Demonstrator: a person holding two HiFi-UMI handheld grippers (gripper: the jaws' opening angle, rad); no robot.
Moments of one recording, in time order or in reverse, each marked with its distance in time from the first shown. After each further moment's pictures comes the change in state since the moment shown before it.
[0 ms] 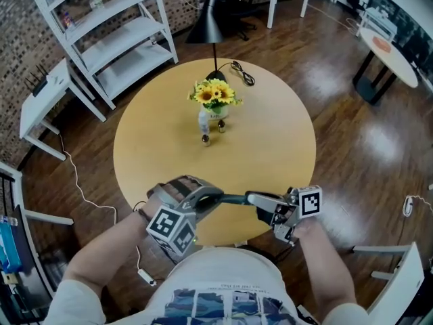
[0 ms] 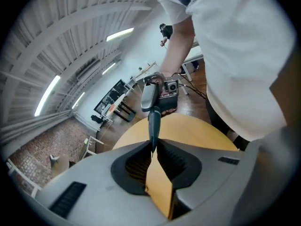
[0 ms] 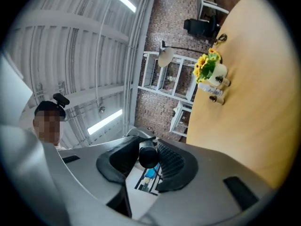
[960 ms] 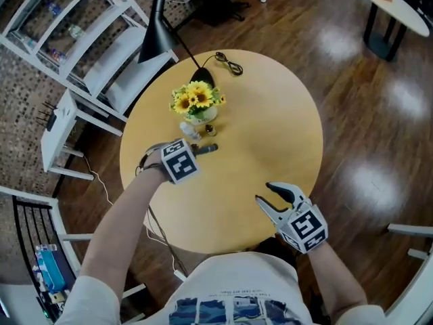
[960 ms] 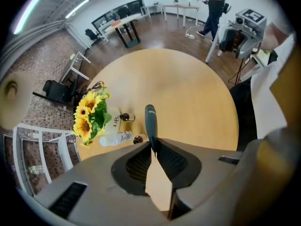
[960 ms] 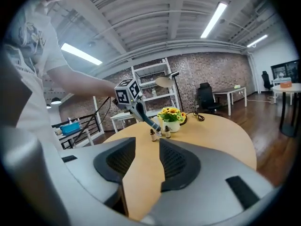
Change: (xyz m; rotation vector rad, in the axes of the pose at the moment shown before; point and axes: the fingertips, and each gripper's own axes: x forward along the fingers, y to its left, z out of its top) left arm 0.129 0.096 -0.176 -0.482 0.809 -0.332; right arm -0.111 -0.067 0.068 -0.896 0.036 -0.710
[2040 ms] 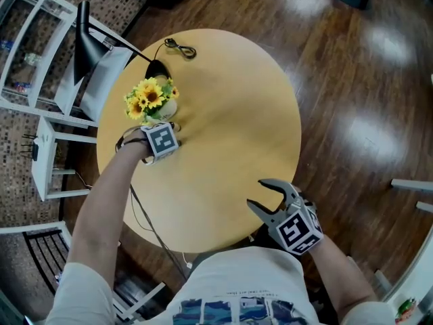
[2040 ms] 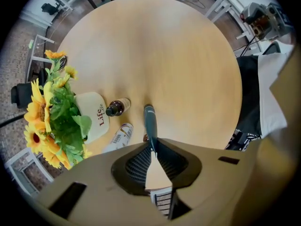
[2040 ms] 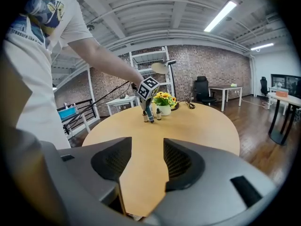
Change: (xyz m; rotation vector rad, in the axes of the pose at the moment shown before) left arm 0.097 0.047 0.008 0.203 0.422 -0.163; right arm -0.034 -0.035 -0.065 -0.045 0.160 -0.063
